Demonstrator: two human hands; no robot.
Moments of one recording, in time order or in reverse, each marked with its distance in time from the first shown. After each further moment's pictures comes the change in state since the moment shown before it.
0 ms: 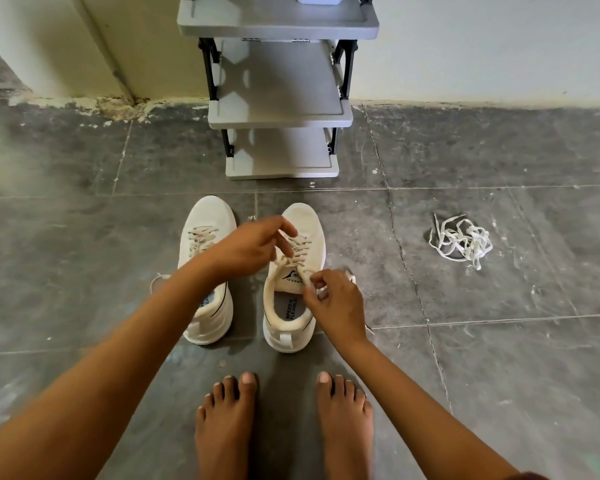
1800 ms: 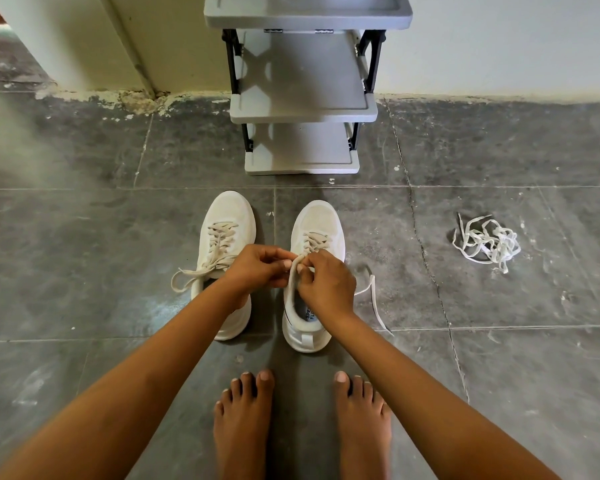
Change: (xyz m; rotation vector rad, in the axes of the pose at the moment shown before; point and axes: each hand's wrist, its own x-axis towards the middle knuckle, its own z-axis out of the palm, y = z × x) left_hand 0.004 -0.074 0.032 -0.613 0.047 -0.275; right_hand 0.028 -0.046 0.025 -0.224 -0.065 0.013
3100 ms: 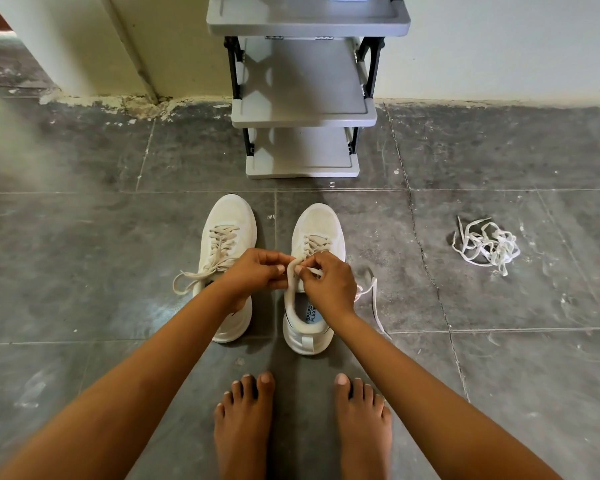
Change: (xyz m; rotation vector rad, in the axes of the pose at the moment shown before) left_hand -0.006 0.004 -0.004 -0.023 -0.069 -0.034; right_hand 0.000 0.001 -0.003 0.303 0.001 0.110
